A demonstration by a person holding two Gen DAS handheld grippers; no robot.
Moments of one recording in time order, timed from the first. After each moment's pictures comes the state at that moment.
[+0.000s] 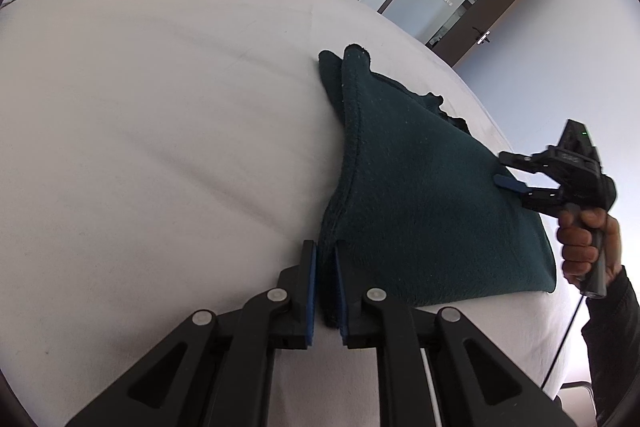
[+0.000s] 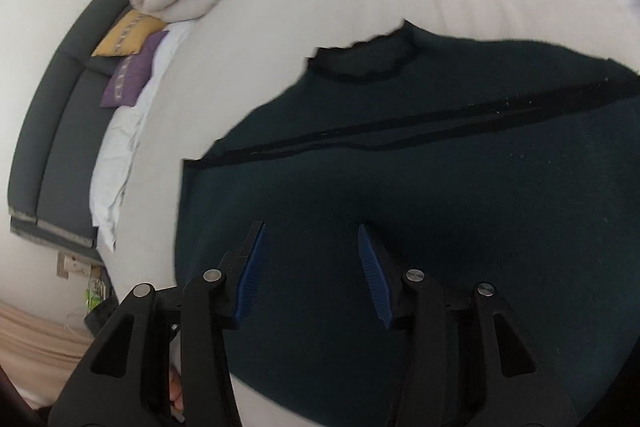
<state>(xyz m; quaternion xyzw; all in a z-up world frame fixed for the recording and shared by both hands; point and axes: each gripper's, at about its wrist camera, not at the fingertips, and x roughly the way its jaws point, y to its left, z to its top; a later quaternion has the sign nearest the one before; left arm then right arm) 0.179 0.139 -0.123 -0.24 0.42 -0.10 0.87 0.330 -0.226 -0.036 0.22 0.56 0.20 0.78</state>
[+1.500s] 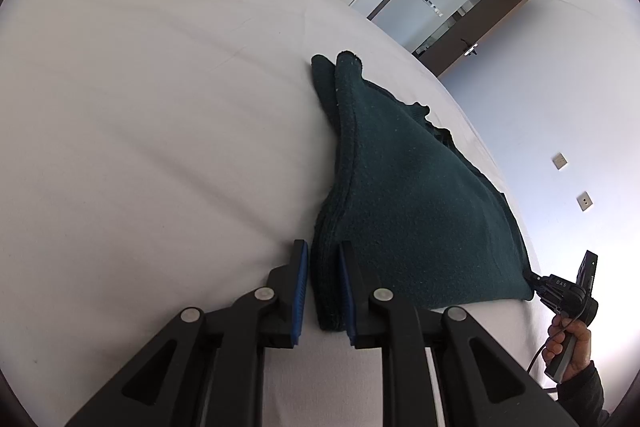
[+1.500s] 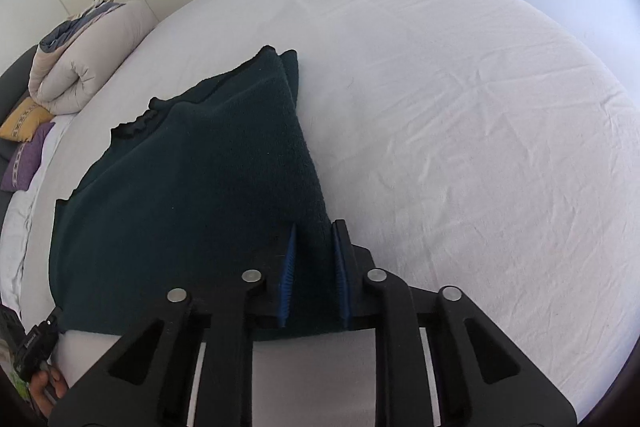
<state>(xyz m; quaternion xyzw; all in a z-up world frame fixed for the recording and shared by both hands) 0.181 0.142 -0.127 -0.28 0.41 -0.13 0.86 0.169 -0.397 -0.056 0.20 0.45 -0.07 0.87</state>
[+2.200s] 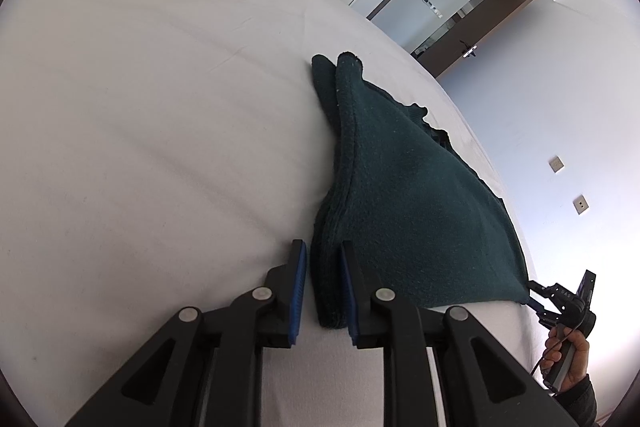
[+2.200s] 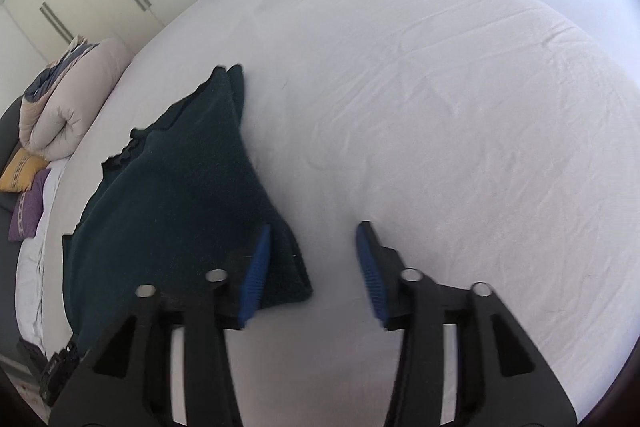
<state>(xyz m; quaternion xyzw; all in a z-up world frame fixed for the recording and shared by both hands) 0.180 0.143 -0.127 -0.28 0.41 -0.13 0.86 0.125 -0.432 -0.045 0.27 0.42 -0.13 0.85</state>
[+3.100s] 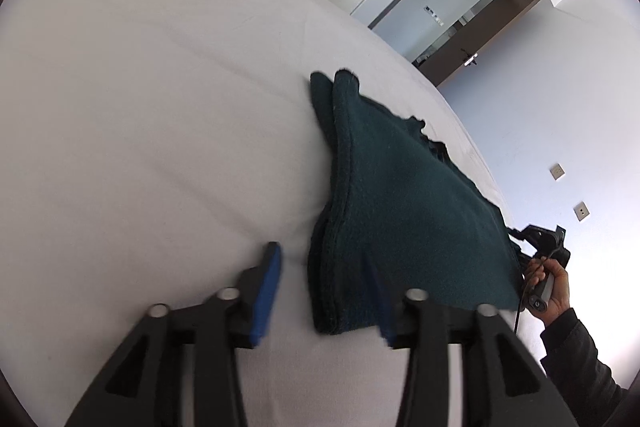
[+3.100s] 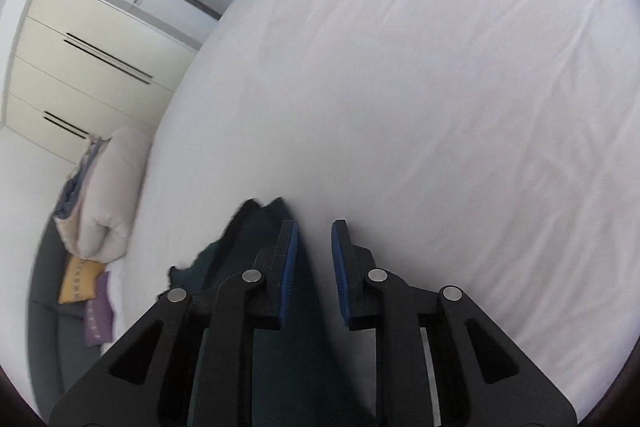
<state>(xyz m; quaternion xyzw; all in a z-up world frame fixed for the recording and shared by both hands) 0.174 0.150 -0.107 -0.28 0.38 -0.12 0.87 0.296 -0.454 -0.079 0.43 0.36 -0.11 0.82</state>
